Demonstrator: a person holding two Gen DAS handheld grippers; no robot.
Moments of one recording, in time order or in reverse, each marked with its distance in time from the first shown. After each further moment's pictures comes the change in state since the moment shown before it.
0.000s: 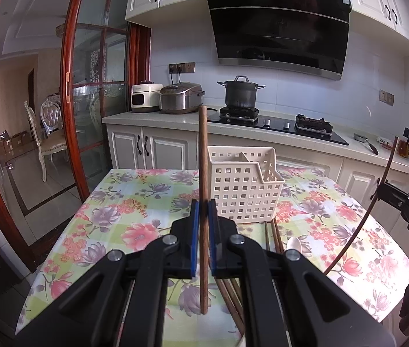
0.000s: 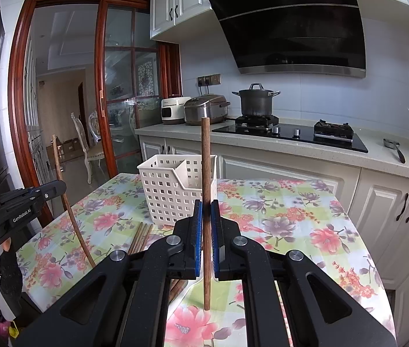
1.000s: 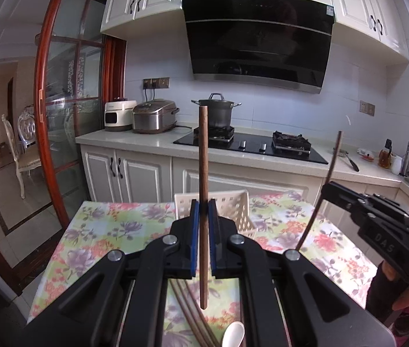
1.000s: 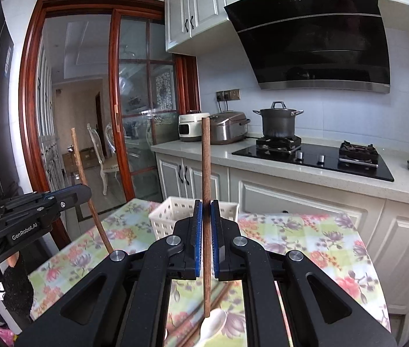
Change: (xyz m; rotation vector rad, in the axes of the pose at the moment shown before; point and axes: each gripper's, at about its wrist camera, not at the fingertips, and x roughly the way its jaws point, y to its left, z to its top) left arm 0.027 -0.019 0.083 0.027 -0.053 -0.133; right arm 0.052 0.003 0.079 -0.014 -0.061 0.103
